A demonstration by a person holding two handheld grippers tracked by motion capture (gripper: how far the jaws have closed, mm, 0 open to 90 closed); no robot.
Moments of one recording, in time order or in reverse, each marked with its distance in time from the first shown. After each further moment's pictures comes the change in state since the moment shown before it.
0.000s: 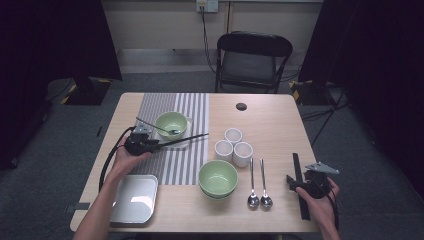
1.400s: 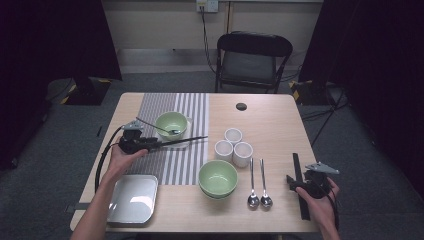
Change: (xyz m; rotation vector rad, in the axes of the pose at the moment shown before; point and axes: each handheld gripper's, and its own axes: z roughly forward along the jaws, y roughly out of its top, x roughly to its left) left arm 0.004 0.002 -0.020 -0.101 -0.136 -0.118; right arm 0.000 0.000 0.000 0.000 0.000 0.000
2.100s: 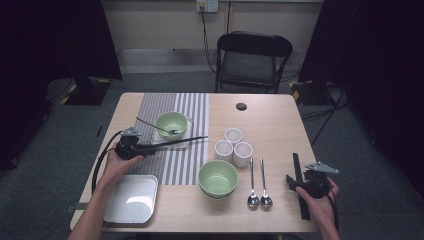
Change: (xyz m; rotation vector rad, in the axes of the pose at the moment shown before) left arm 0.006 -0.021 -0.003 0.099 0.059 0.029; right arm 0.000 0.001 0.001 0.001 -0.002 0.002
